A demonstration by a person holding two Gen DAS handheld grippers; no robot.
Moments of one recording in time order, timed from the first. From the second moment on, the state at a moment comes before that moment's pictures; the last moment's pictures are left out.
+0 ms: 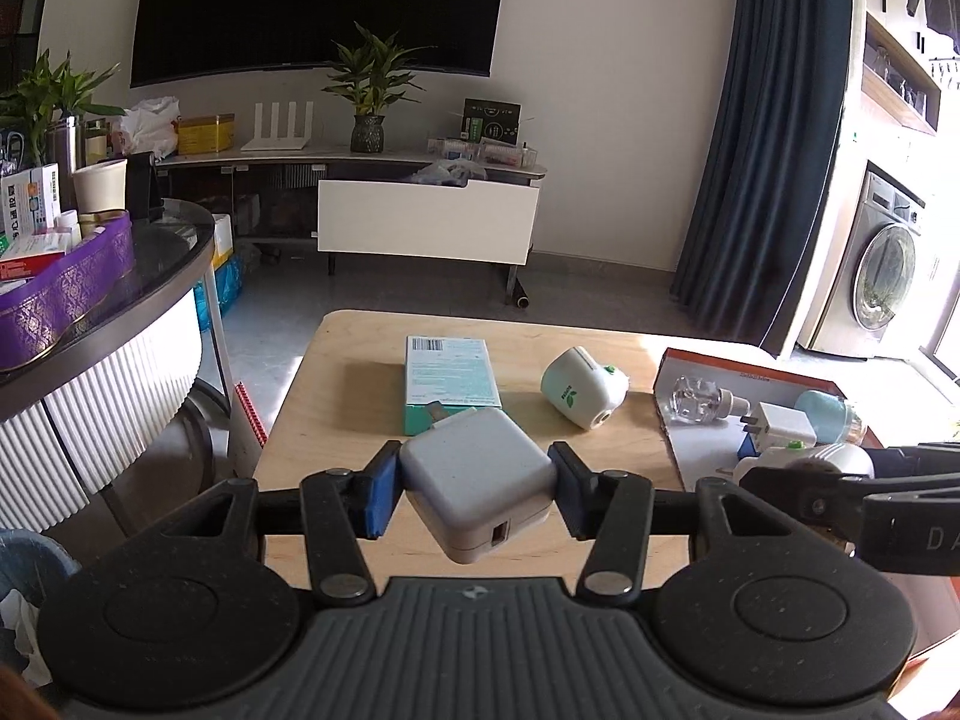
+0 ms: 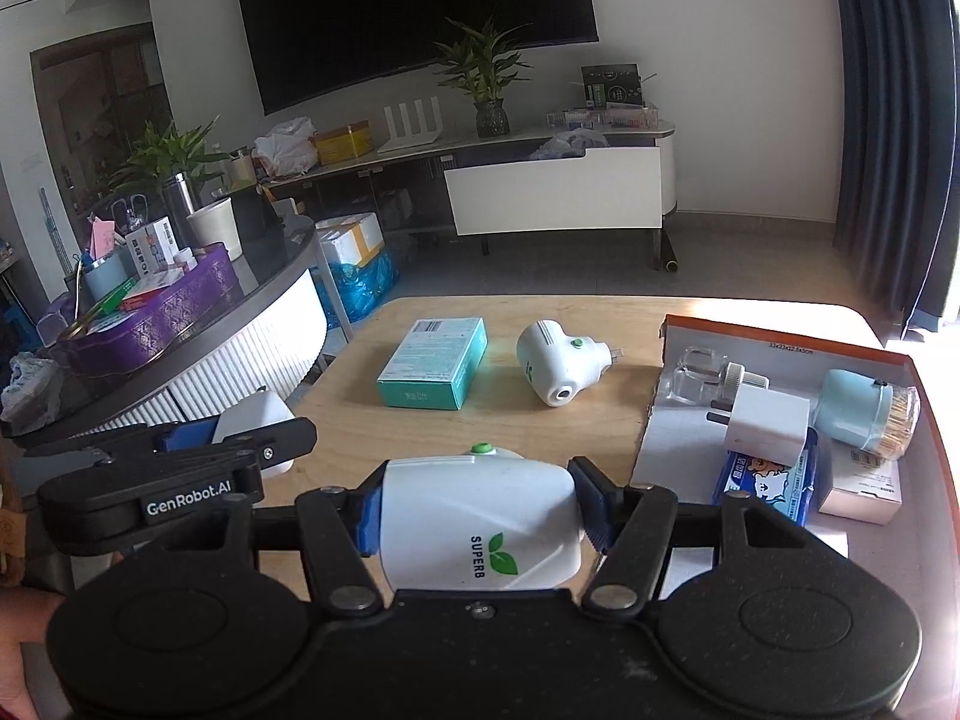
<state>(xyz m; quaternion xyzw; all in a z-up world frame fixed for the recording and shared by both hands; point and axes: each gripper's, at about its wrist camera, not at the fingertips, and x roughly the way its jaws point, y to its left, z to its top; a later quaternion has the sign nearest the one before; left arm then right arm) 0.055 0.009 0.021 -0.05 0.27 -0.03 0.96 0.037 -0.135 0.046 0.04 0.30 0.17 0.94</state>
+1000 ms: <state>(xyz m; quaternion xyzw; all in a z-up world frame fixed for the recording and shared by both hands) 0.016 -0.057 0.048 -0.05 0.25 -0.08 0.96 -0.040 -0.211 0.068 0.08 0.24 0.12 0.96</state>
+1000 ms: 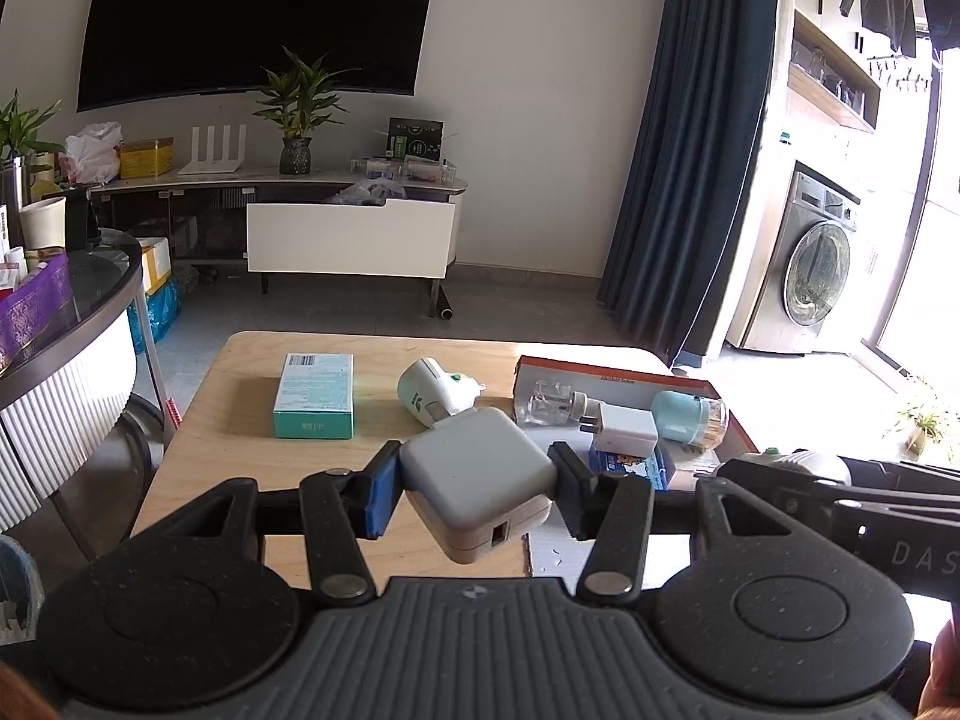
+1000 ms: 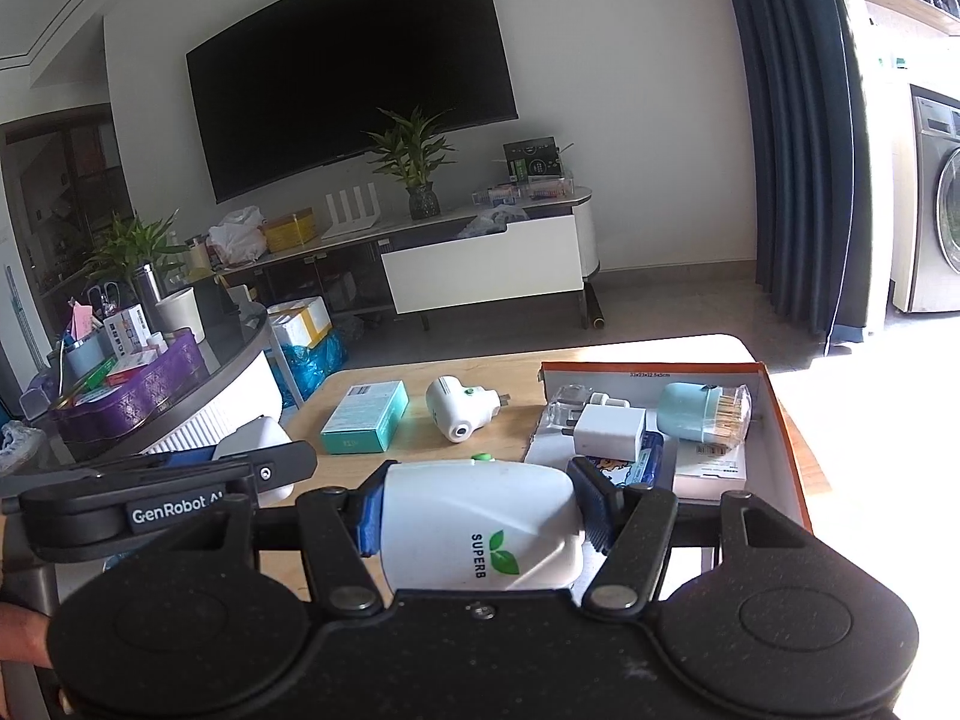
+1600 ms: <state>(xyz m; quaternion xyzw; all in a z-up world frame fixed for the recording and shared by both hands) 0.010 -0.093 0.055 -0.03 0.24 -0.13 0.96 -0.063 -0.246 0.075 0.10 0.22 0.07 0.97</state>
